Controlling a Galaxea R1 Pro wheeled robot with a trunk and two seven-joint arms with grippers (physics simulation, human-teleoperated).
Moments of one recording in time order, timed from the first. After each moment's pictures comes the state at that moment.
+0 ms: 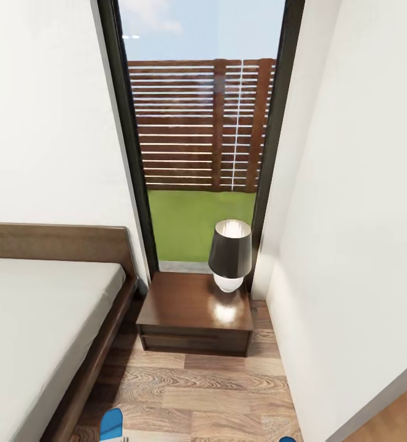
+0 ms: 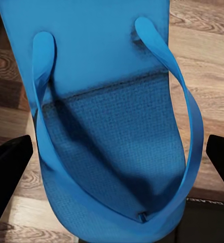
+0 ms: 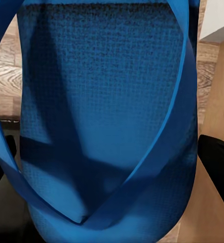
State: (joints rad) left arm -0.35 0.03 -0.05 -0.12 0.19 -0.14 0.00; right arm -0.29 -0.08 -0.02 -0.07 0.07 -0.08 0.12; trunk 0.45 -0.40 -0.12
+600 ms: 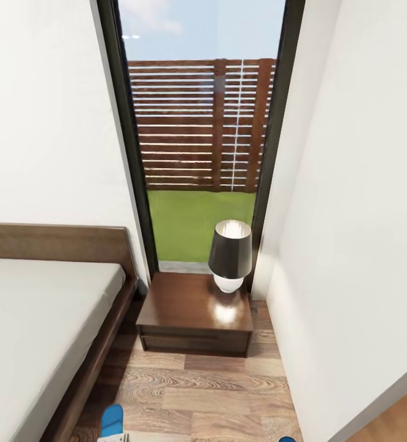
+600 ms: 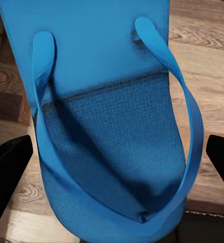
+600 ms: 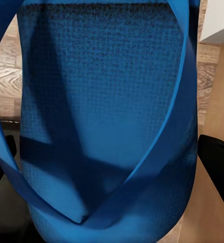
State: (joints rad) left arm -0.35 0.03 -0.06 -0.12 0.19 -0.18 0.00; right arm -0.29 -0.08 -0.02 -0.07 0.07 -0.08 0.12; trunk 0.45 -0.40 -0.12
